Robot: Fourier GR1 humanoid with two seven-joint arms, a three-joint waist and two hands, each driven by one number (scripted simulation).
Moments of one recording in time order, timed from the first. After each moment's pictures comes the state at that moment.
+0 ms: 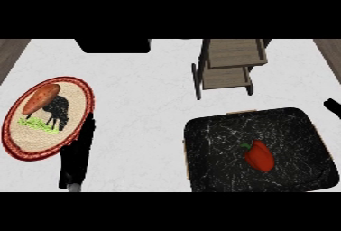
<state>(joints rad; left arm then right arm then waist) 0.03 0.28 -0.29 -1.40 0.17 0.39 -0.03 0.13 -0.84 0.02 -2.26 0.16 0.16 0.64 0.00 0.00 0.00</state>
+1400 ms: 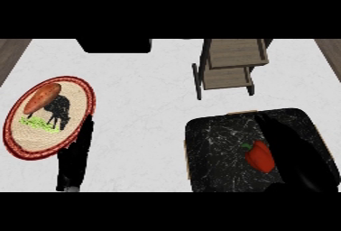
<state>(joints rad) 0.07 0.24 -0.24 -1.43 0.10 0.34 -0.01 -0.09 -0.52 0.45 -2.06 0.64 0.40 0.95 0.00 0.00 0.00</state>
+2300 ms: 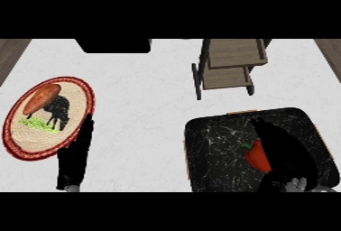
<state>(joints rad) 0.06 0.21 -0.19 -1.42 0.07 0.30 -0.02 -0.10 -0.42 0.40 -1.90 0.69 0.51 0.91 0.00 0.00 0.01</state>
